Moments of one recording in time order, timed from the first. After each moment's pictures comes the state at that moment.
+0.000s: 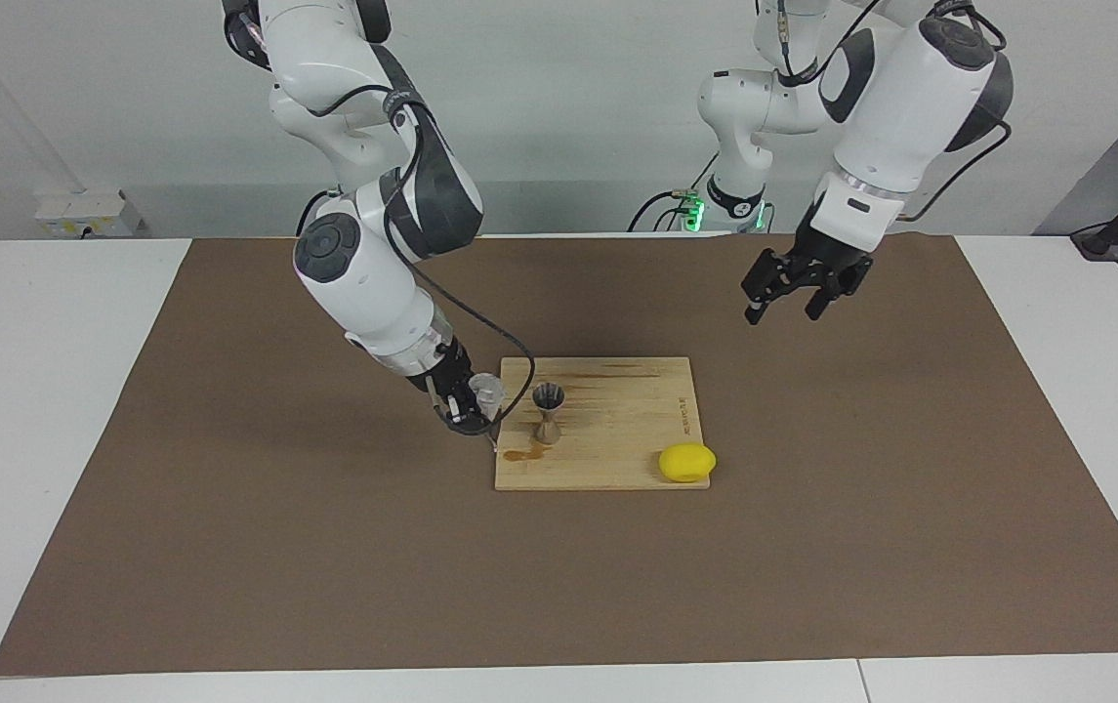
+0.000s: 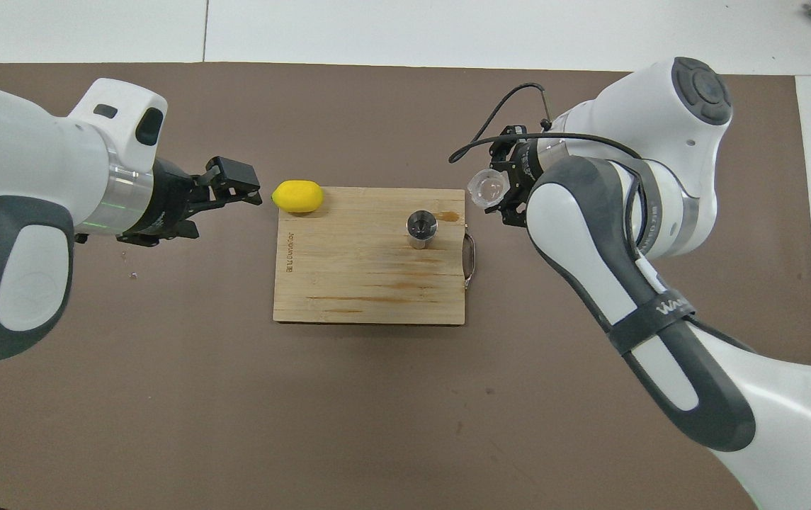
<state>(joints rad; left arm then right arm) -0.24 0.00 0.03 -1.73 -0.14 1.89 -0.25 0.28 0.42 0.03 -1.48 0.32 1.97 1.55</state>
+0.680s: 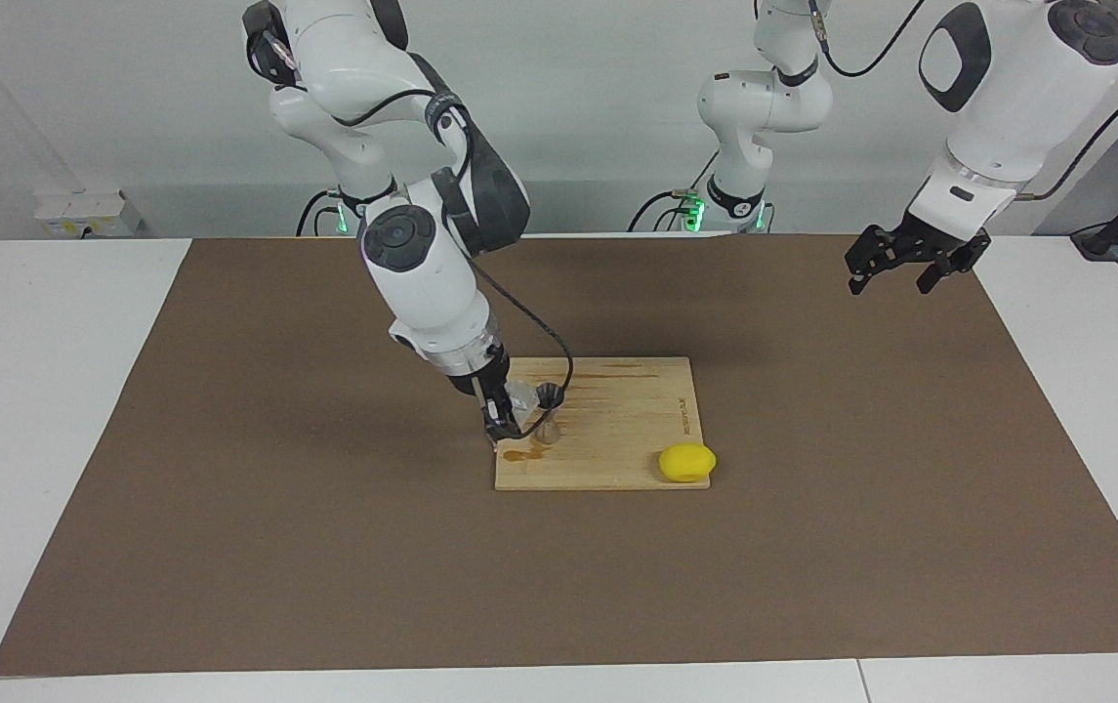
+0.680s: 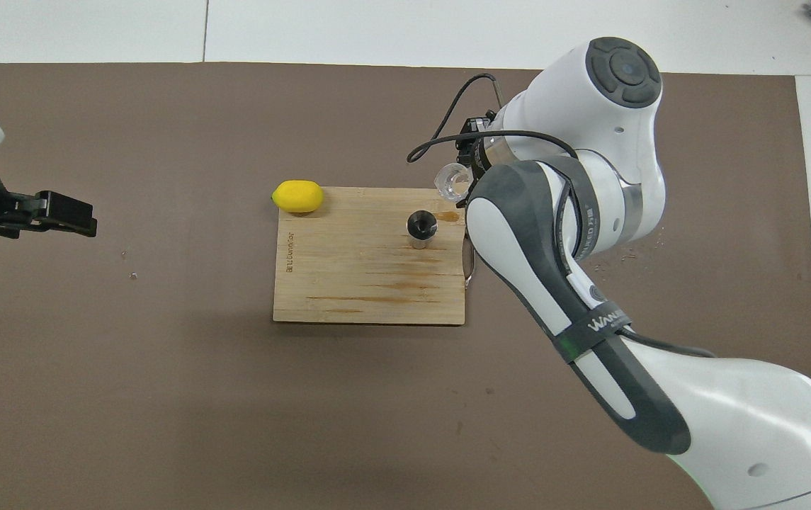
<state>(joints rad) -0.13 0.00 0.07 -1.65 -0.02 1.63 0.00 0.36 0.50 0.03 -1.37 0.18 1.96 1.69</state>
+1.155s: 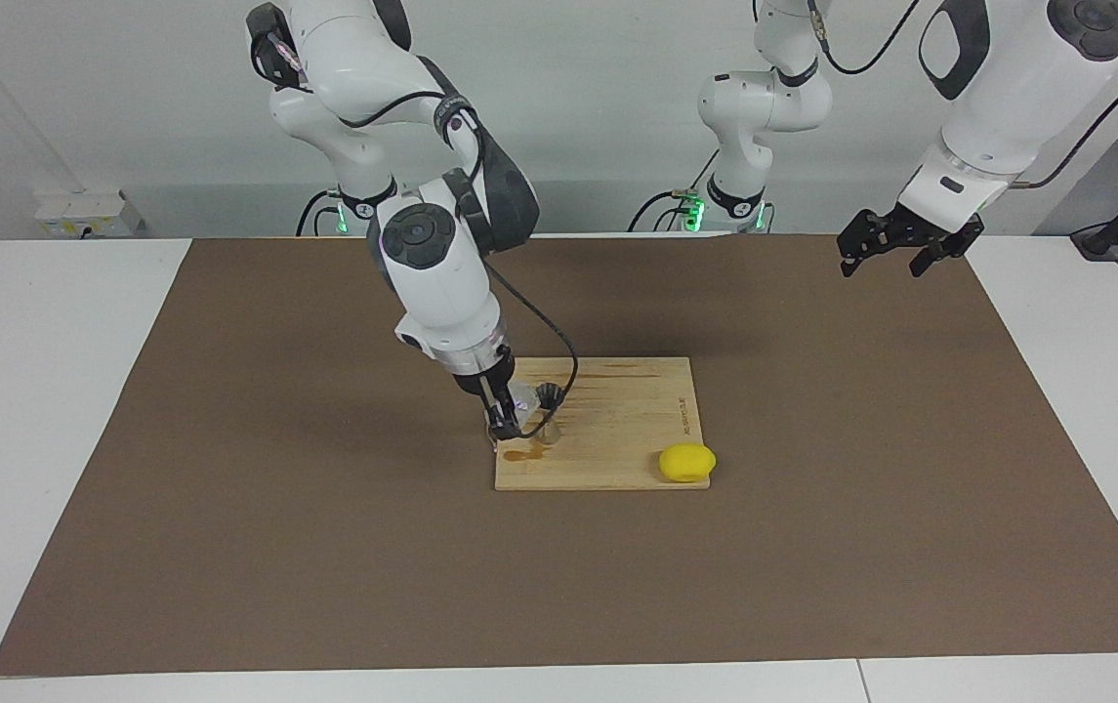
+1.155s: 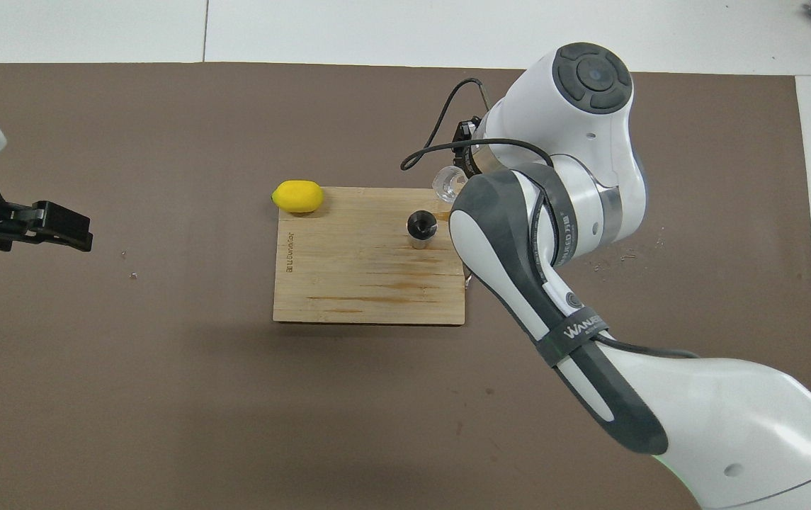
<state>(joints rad) -0.11 0.03 0.02 -1.54 -0.01 1.46 0.00 0.38 0.51 0.03 -1.36 0.13 1.94 1.69</state>
